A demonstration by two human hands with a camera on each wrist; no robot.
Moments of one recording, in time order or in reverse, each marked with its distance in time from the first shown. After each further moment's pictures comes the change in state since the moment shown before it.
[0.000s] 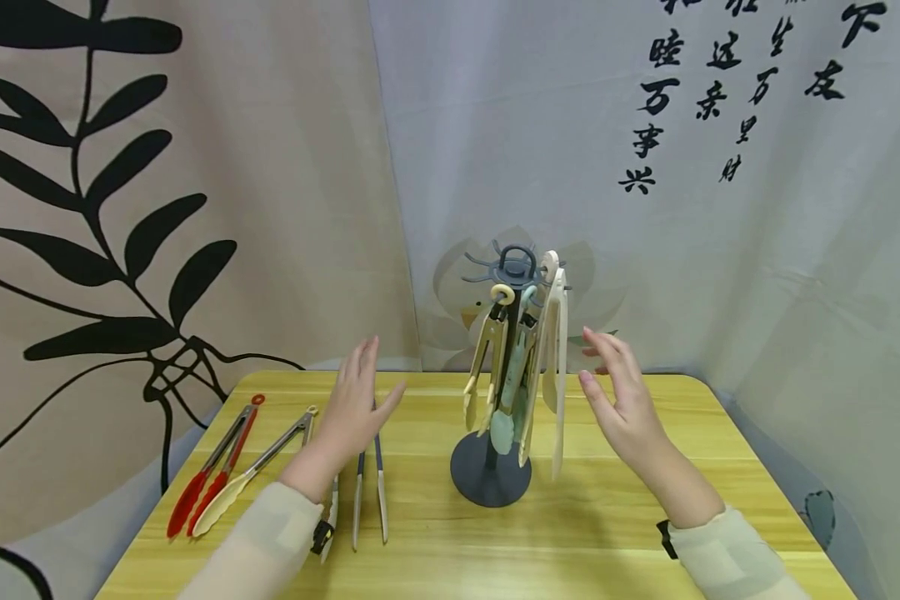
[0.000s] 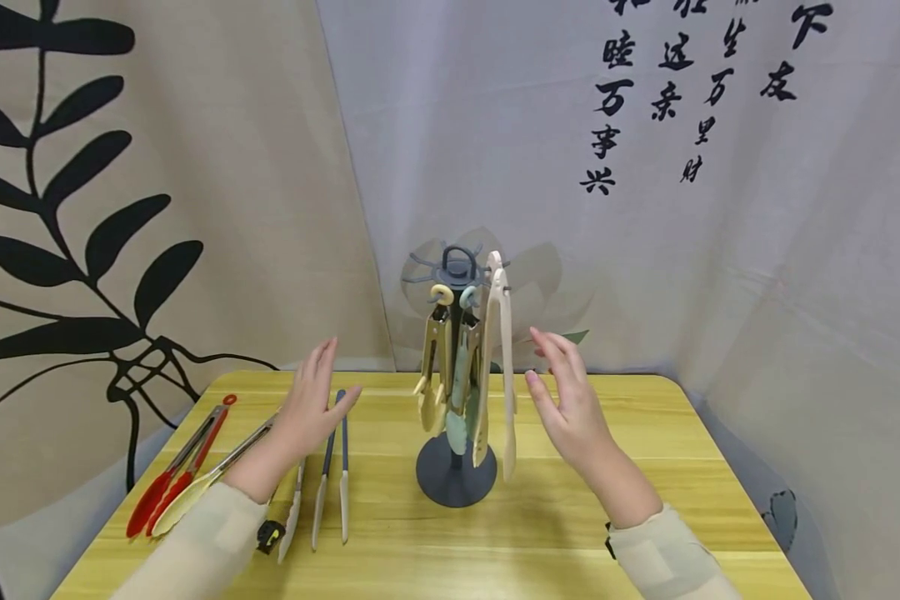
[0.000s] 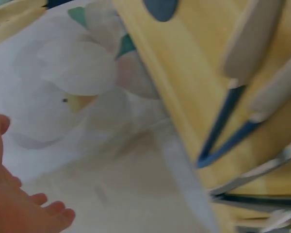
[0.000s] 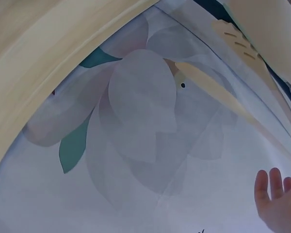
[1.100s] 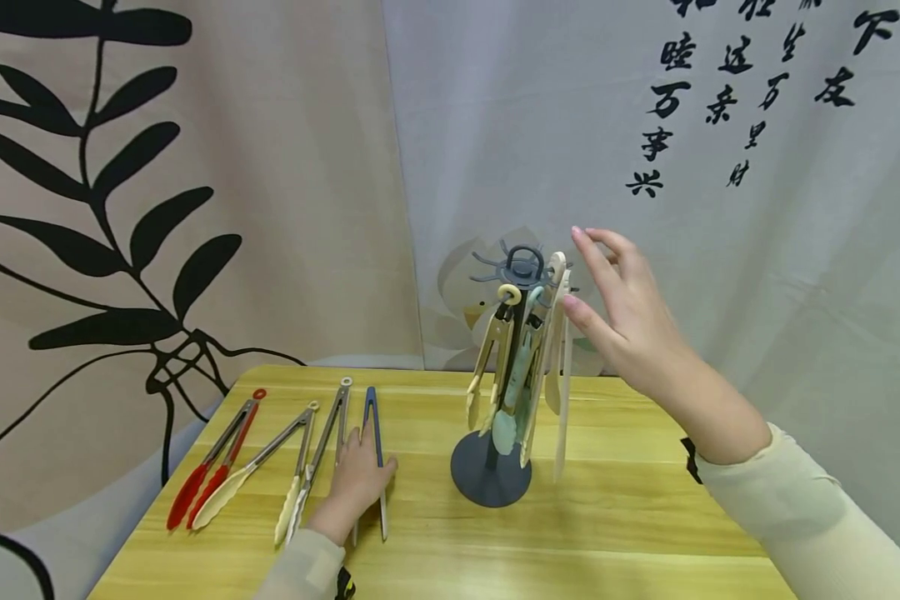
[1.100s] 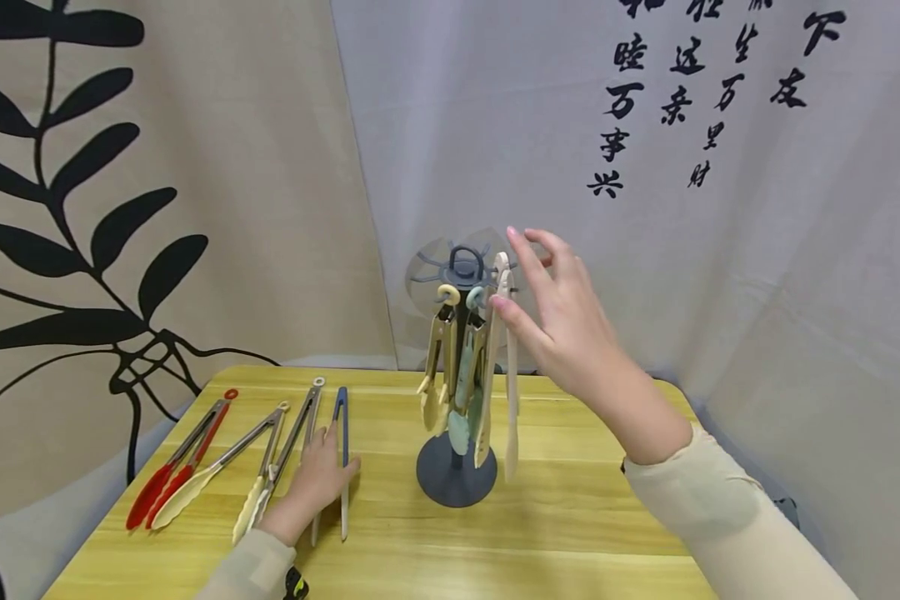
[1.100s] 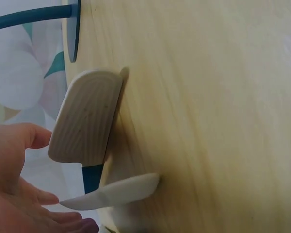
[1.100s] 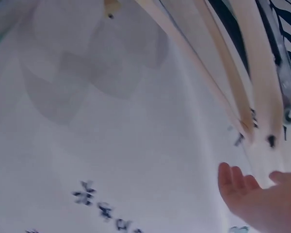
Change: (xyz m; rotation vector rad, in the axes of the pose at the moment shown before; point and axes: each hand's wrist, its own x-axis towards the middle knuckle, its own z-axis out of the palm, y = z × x) left_hand -0.060 -0.048 0.094 -0.033 -0.158 -0.446; right_hand 0.098 -0.071 -0.044 -0.244 -0.187 -0.059
